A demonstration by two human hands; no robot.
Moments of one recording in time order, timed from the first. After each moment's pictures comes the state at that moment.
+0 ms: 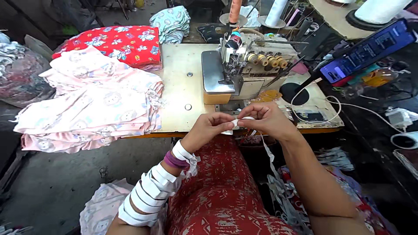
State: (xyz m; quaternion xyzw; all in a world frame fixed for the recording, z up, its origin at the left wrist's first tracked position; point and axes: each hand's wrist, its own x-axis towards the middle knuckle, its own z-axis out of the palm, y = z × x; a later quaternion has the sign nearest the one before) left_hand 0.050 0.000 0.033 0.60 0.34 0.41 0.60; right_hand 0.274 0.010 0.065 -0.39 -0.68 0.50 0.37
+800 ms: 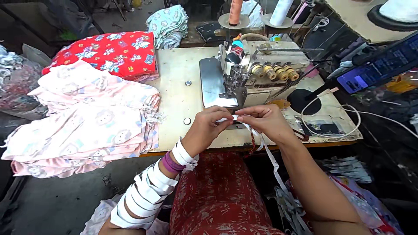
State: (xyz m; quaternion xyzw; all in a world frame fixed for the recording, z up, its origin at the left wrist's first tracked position) left_hand 0.052 0.067 0.039 0.79 0.33 0.43 0.27; right_hand 0.269 0.067 0.053 -0.47 -0.62 0.48 0.41
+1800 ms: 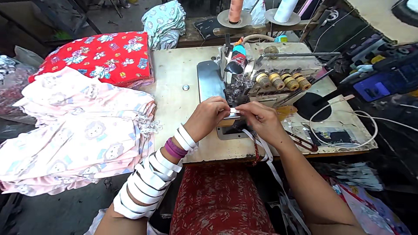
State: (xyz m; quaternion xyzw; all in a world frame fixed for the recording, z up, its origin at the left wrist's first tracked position) left_hand 0.057 0.140 0.032 0.86 0.34 0.34 0.18; right_hand 0.277 0.116 0.007 -0.43 -0.78 0.19 0.41
